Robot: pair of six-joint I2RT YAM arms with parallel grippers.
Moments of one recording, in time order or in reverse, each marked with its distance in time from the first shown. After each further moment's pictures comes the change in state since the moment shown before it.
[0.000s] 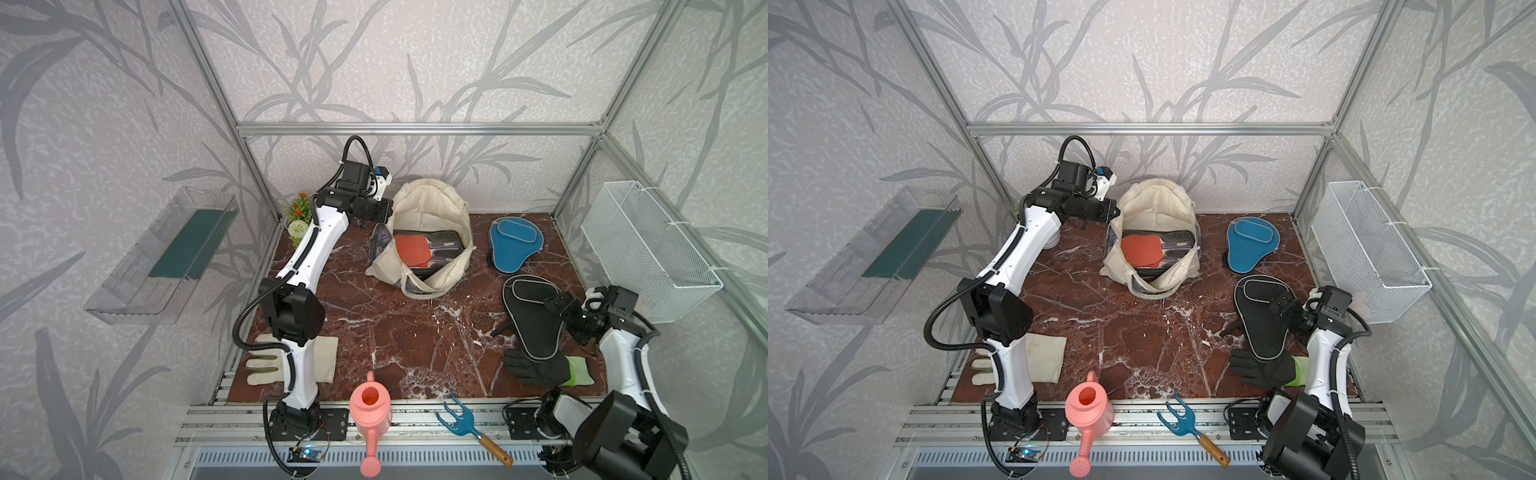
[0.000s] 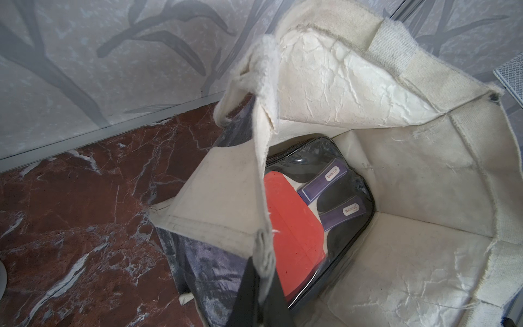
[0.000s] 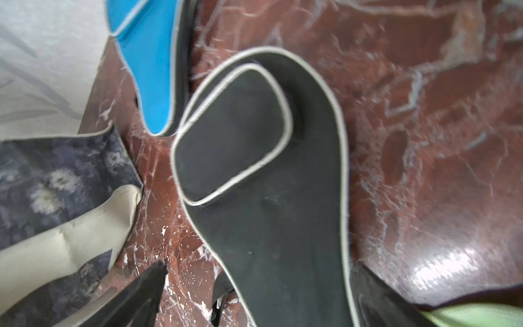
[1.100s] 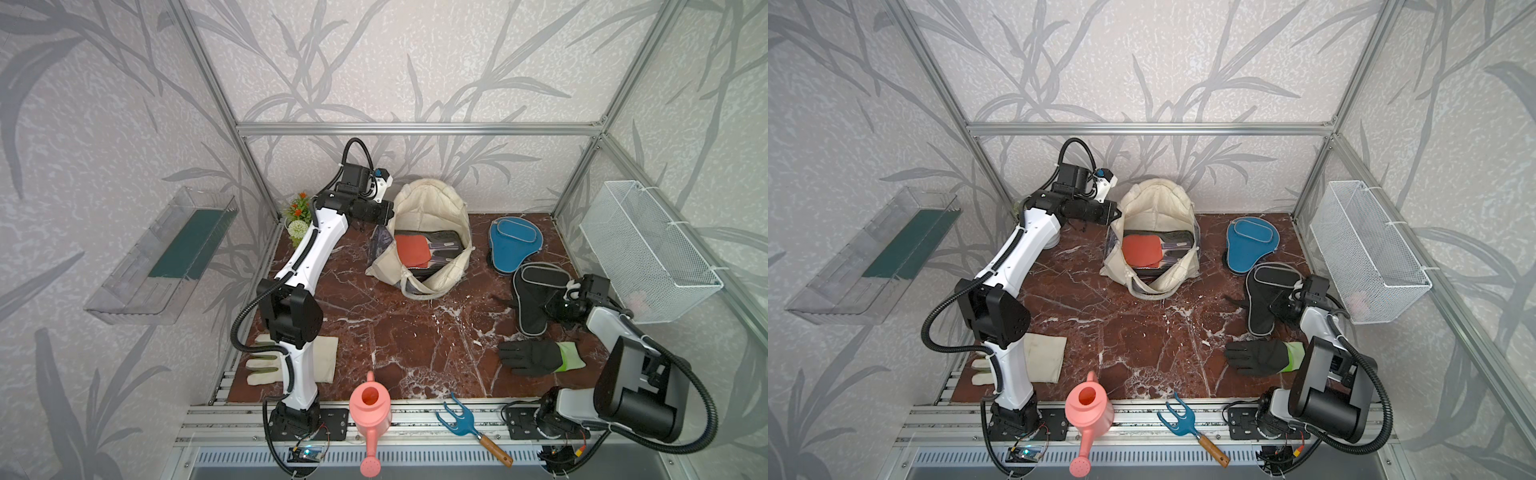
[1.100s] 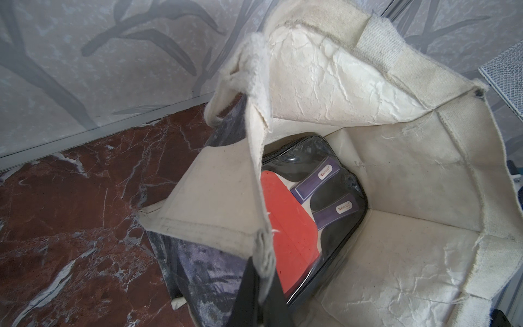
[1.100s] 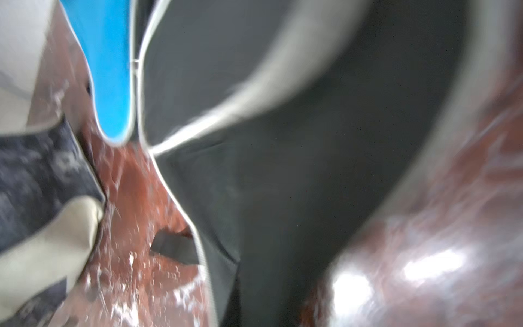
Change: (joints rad) left arm 0.000 -0.026 -0.061 0.044 0.032 0.001; right arm 0.105 0.351 0.036 0.246 0.097 0.015
